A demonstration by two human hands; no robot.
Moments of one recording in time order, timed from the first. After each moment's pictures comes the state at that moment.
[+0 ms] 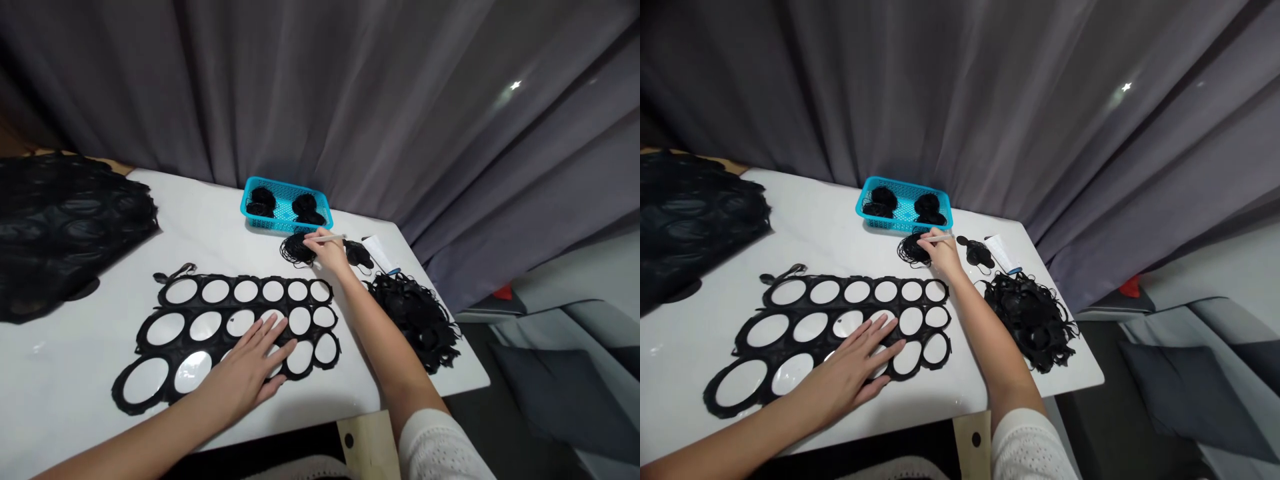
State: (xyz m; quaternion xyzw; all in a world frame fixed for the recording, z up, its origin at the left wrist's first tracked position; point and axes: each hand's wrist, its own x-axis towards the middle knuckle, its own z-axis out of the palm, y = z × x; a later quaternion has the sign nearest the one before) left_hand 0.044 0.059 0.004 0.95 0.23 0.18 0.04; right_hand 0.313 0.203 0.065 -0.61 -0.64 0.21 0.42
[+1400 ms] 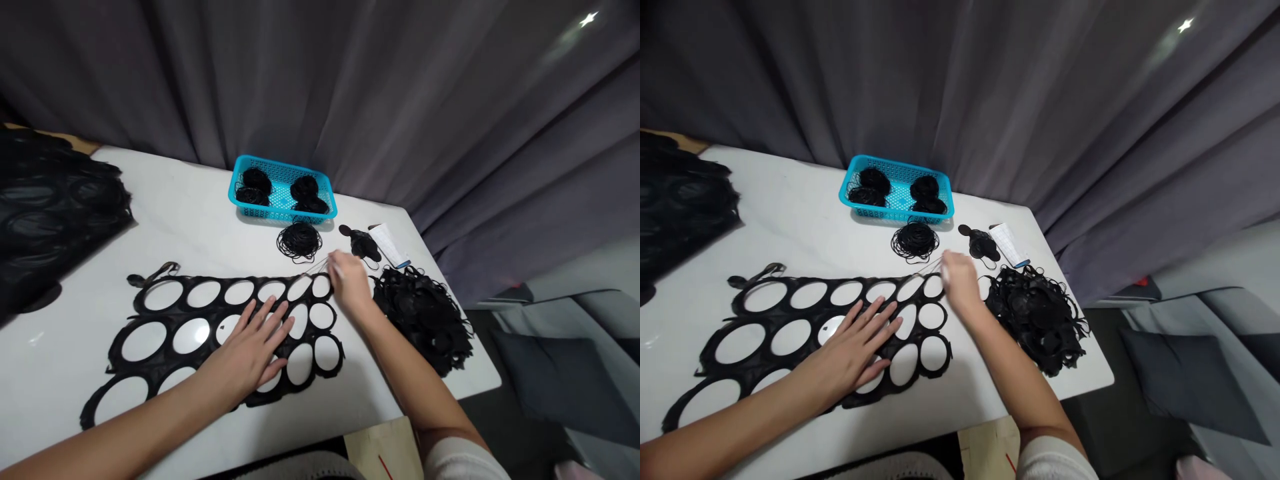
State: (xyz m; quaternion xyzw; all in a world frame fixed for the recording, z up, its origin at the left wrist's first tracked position) left_hand 0.063 0.095 -0.004 0.96 0.24 0.16 0.05; right_hand 0.333 0.127 0.035 -0.66 -0.70 0.06 0.27
